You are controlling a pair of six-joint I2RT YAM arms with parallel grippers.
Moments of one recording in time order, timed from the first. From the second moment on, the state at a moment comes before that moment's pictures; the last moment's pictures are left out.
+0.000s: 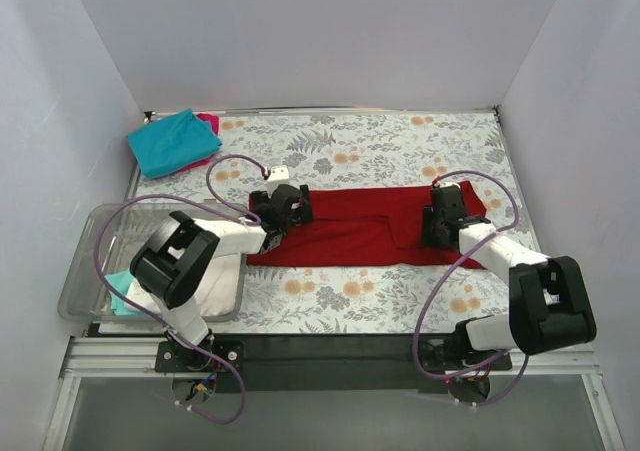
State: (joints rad) left arm -0.63 1.71 0.81 0.26 -0.48 -0.52; right arm 0.26 1.32 0.64 -0.30 0.19 0.24
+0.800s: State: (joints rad) left arm -0.89 1.65 0.69 0.23 -0.58 -0.75; right arm 0.14 1.94 1.22 -0.17 0.15 0.16
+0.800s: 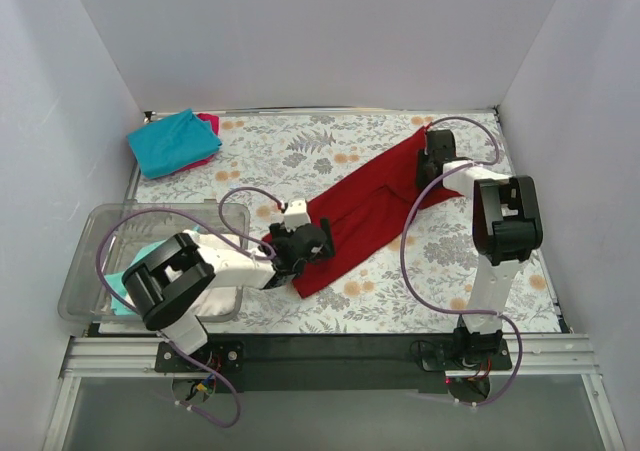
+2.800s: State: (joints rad) left arm -1.32 1.67 0.75 0.12 -0.62 -0.86; right arm 0.33 1.93 1.20 -0.13 0.12 0.15
